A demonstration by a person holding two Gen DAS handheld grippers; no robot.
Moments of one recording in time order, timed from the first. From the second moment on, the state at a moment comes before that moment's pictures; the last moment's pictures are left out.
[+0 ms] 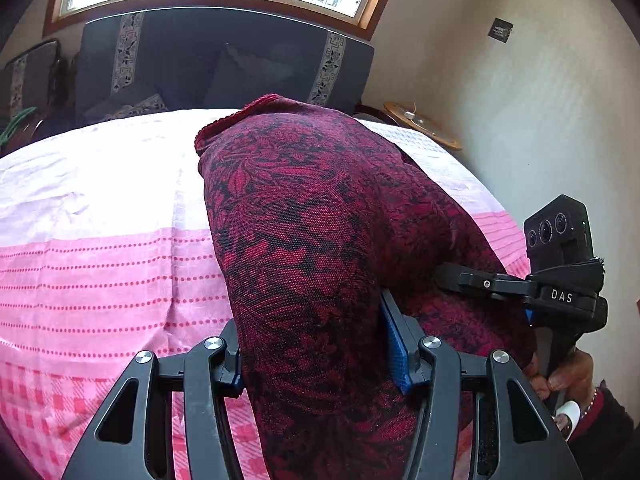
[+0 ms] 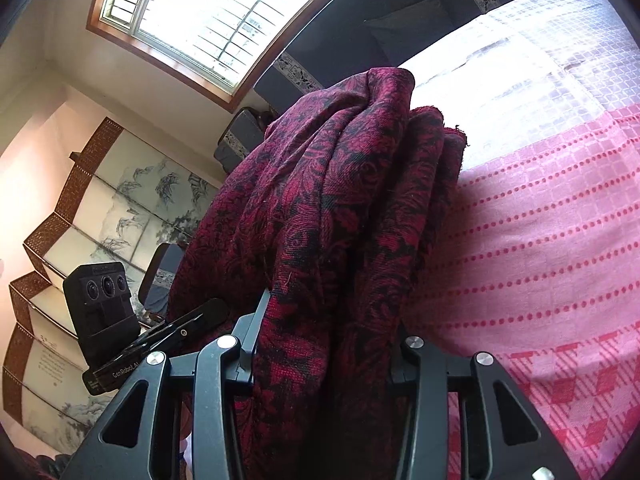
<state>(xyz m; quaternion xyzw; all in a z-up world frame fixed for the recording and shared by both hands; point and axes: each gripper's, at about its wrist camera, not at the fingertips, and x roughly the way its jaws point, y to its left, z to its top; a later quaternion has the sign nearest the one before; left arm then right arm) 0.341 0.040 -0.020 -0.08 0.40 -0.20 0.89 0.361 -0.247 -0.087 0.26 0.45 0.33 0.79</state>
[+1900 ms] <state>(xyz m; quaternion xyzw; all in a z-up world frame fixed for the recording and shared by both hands) 0.142 0.119 -0.022 -0.07 0.36 -0.13 0.92 0.260 -0.169 -0.073 0.19 0.43 0.39 0.79</state>
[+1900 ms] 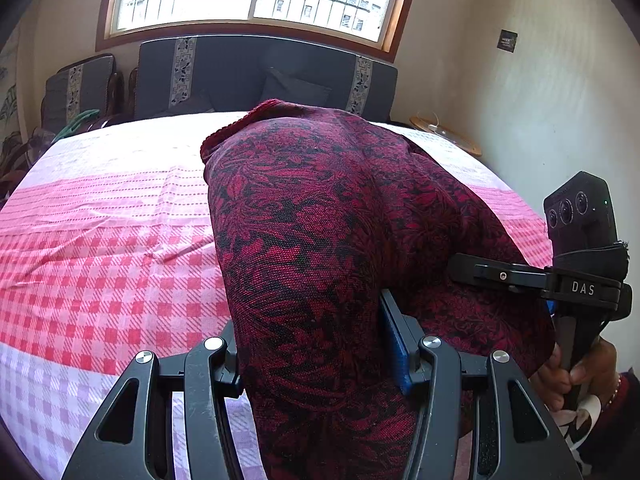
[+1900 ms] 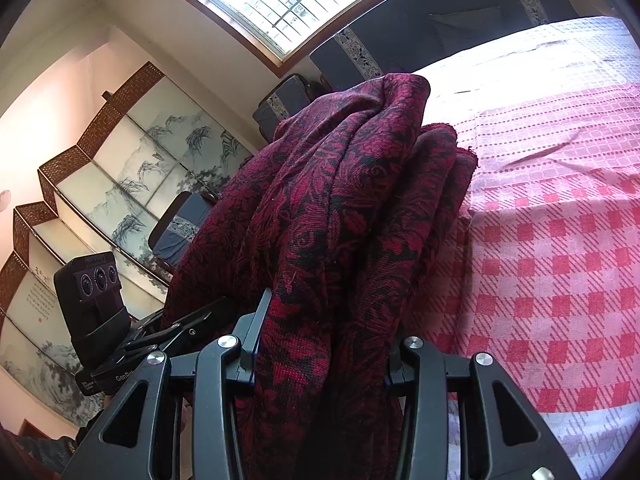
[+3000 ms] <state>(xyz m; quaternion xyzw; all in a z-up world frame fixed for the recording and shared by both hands) 0.121 0.112 -0.025 -0.06 0.35 -0.12 0.93 0.244 -0.157 -0.076 0.15 0.41 0.39 0.81</state>
